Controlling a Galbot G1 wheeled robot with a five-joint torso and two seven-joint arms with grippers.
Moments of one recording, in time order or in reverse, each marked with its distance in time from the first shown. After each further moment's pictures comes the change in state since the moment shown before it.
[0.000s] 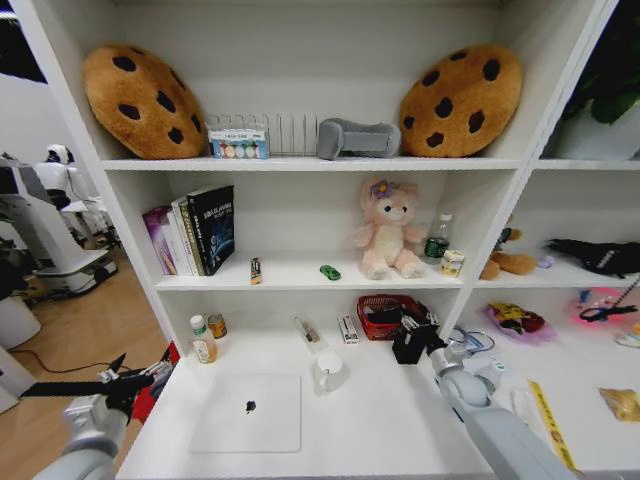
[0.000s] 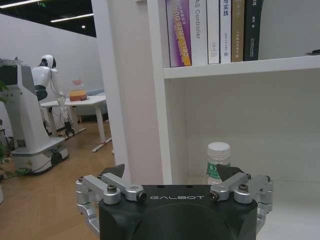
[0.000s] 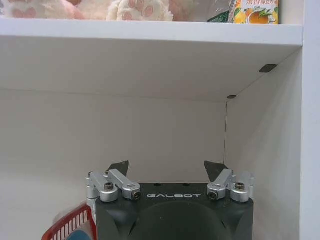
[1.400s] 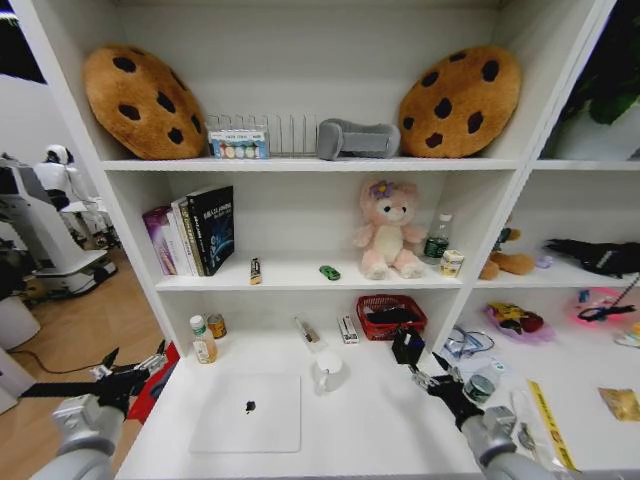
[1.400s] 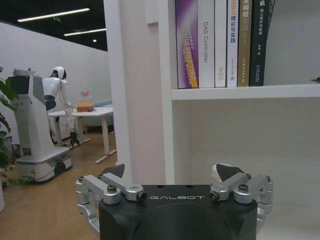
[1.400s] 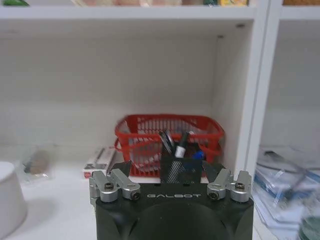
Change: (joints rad) left arm -0.024 -0.060 -0.023 -0.021 0.023 -0.020 0.012; right arm -0.740 0.000 0.324 0.601 0.049 -0.325 0.152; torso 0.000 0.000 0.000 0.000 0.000
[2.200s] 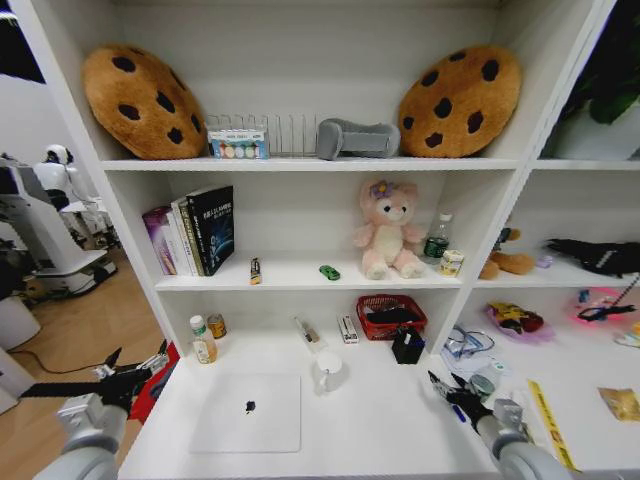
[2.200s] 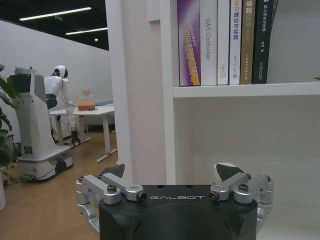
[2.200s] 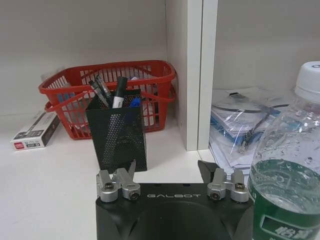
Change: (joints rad) left arm -0.018 -0.002 0.011 0.015 0.001 -0.001 -0.002; right arm 0.214 -0.093 -0.065 -0.264 0.205 -0.148 0.006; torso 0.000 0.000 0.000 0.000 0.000
